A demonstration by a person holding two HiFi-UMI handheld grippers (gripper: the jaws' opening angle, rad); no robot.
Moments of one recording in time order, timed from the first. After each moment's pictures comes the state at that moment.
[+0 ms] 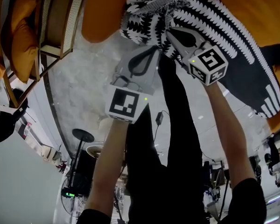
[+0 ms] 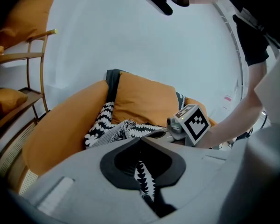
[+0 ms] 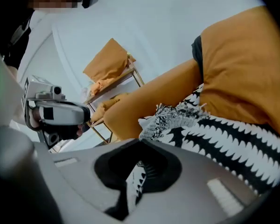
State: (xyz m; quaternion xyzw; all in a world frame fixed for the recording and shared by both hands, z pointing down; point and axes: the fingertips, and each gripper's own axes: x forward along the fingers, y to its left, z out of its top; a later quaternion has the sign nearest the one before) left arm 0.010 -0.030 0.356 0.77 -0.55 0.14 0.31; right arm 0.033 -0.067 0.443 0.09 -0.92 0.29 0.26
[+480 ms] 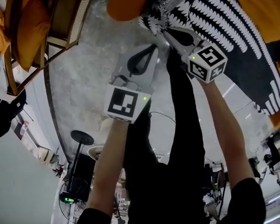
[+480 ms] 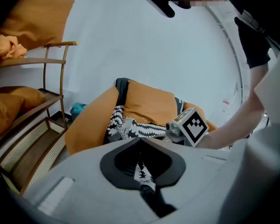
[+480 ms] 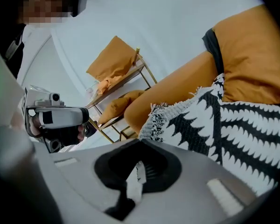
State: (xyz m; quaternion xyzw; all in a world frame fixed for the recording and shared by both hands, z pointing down) left arm -0.056 0.051 0.329 0.77 -0.56 0.12 0.29; right arm -0.036 0.019 0.423 0.08 -0.91 0.32 0.24
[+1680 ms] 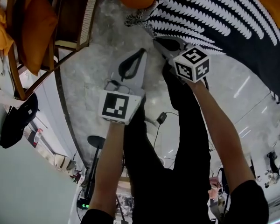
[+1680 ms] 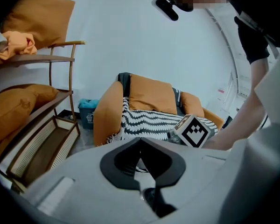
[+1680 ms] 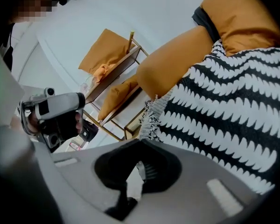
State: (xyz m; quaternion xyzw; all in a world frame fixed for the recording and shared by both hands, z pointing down) left arm -0.117 0.135 0.369 0.78 -0.54 0.16 0.28; right arm -0.093 0.134 0.490 0.10 -0.88 0.40 0.25
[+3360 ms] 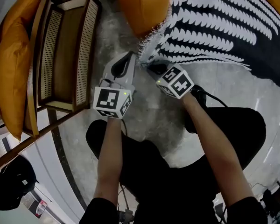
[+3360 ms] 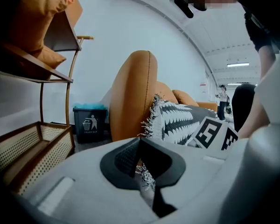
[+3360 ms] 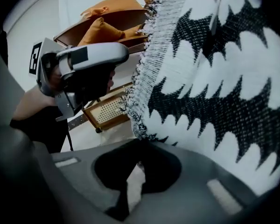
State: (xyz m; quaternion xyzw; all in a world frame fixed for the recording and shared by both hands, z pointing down) left arm -0.216 0.097 0.618 0.85 -0.51 0.08 0.11; right arm -0.176 0.144 0.754 0.16 -0.90 0.22 0.34
